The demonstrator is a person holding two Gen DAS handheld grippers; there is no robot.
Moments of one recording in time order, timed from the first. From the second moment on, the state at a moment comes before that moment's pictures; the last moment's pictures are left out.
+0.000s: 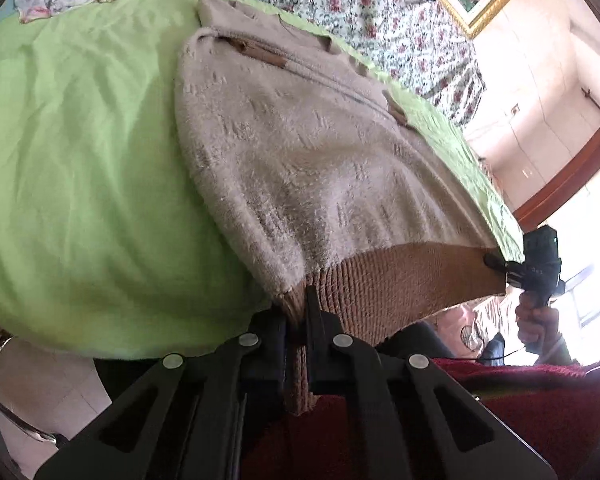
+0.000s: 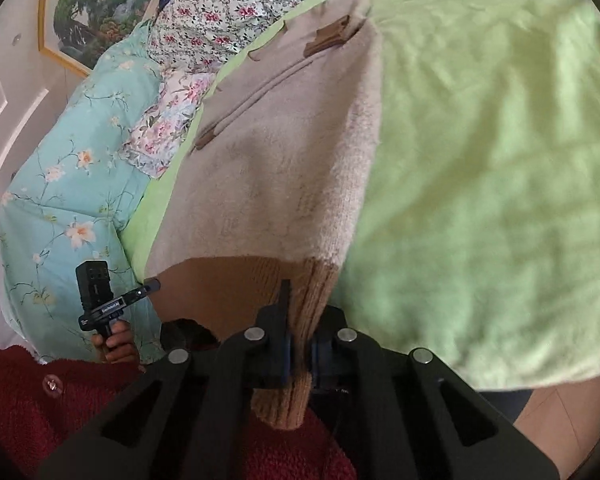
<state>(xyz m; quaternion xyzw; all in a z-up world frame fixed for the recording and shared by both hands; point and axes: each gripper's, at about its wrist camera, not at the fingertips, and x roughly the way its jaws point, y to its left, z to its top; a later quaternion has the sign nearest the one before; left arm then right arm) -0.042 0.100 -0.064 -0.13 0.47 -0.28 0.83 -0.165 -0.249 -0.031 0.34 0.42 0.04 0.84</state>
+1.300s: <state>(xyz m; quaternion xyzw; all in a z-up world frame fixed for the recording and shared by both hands) 0.312 0.068 0.051 -0.18 0.34 -0.17 0.91 0.166 -0.401 0.059 0.33 0.29 -0.05 0.89</state>
